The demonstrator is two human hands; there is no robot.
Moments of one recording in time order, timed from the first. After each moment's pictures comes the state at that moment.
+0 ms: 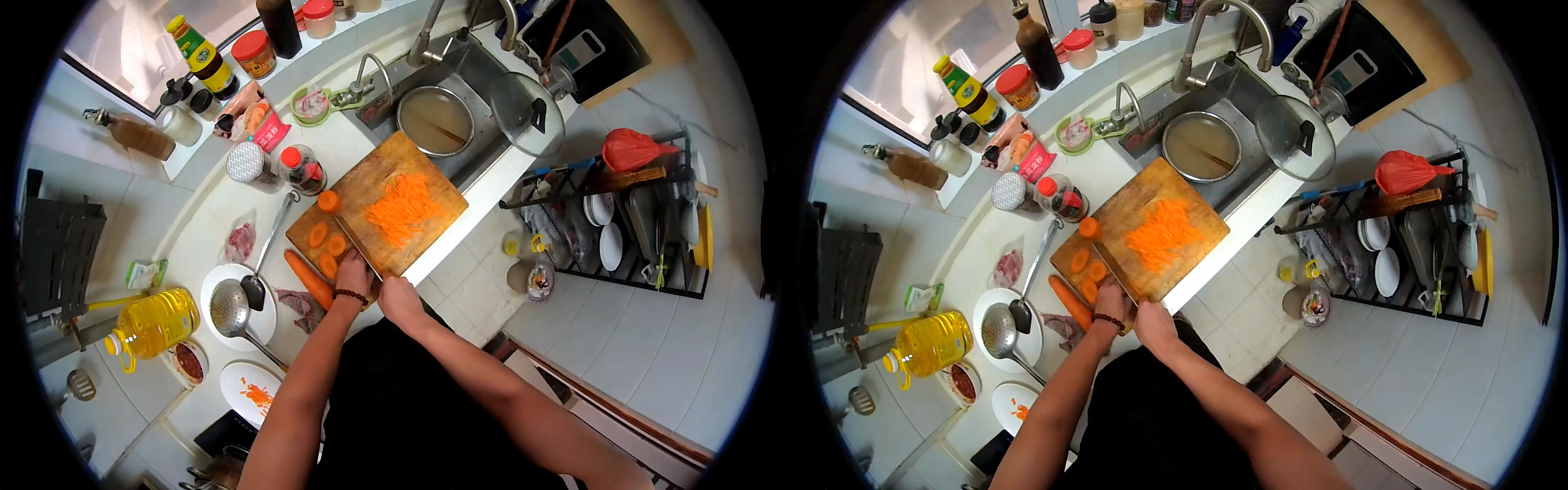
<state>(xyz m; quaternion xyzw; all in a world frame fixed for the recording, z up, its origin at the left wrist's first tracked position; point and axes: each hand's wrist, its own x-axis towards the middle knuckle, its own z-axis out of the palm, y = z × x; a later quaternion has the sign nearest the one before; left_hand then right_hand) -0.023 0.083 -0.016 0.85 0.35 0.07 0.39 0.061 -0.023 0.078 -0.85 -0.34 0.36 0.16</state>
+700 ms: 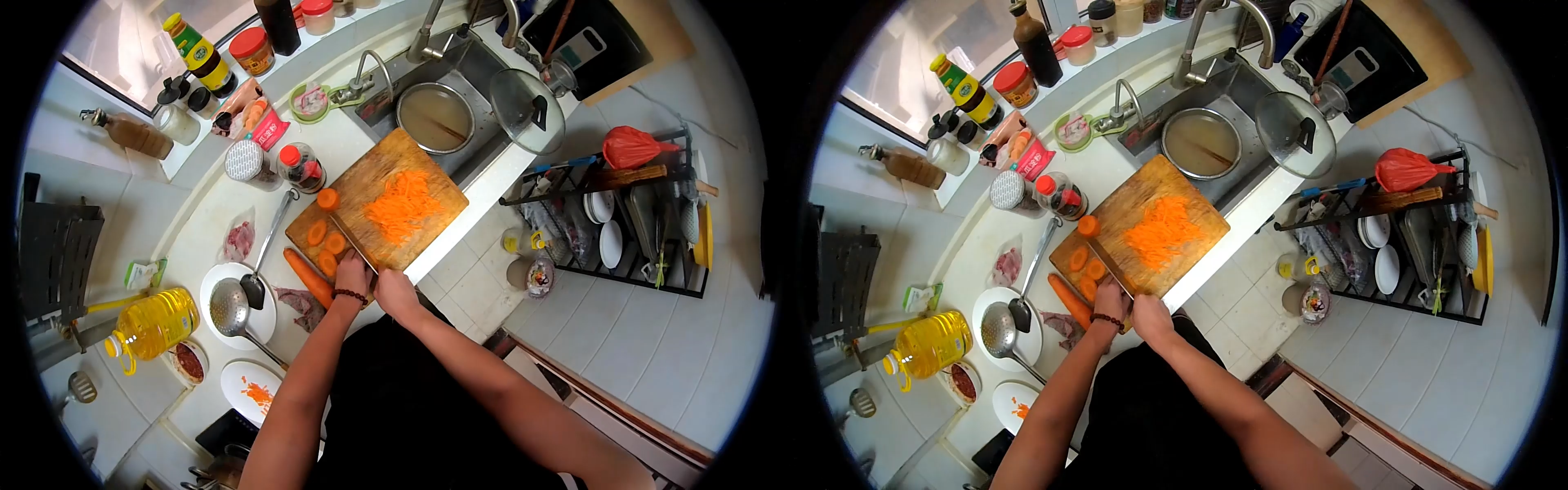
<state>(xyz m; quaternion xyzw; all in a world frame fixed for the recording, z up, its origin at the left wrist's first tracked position) -0.022 0.081 -0.014 0.84 0.36 0.12 0.38 0.064 -0.012 0.065 -0.85 -0.35 0.37 0.16</state>
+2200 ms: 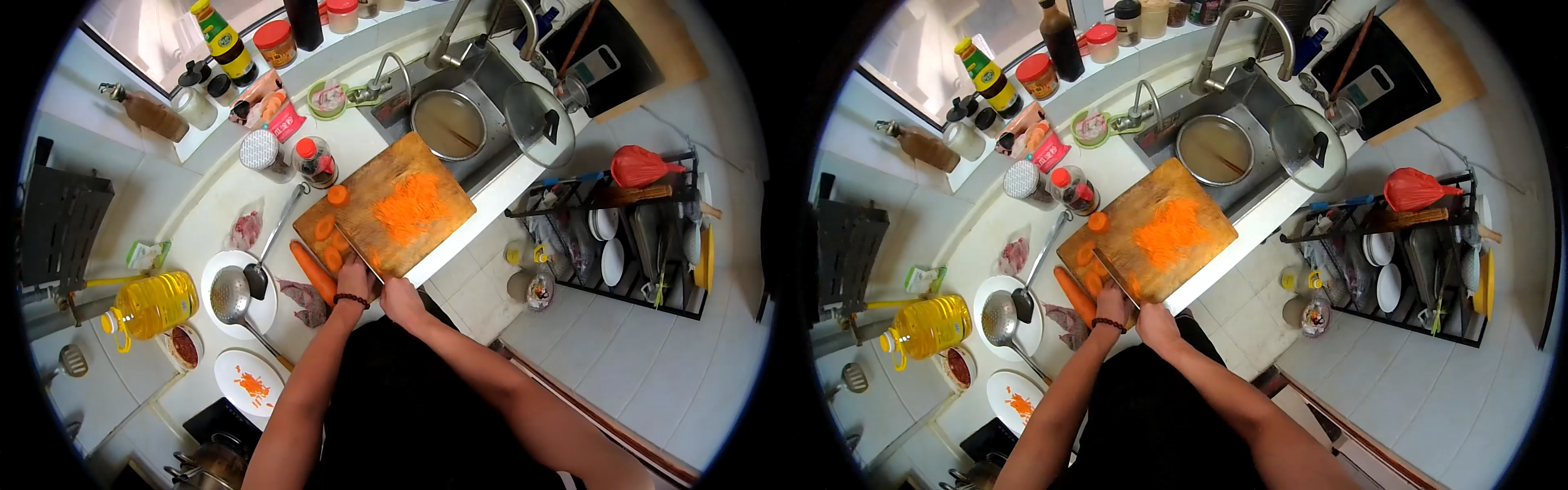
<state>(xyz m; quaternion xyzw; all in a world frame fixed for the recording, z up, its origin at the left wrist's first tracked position) -0.032 0.073 -0.004 0.83 0.39 0.10 0.39 0.063 -0.031 0.063 -0.82 -0.39 0.38 0.17</state>
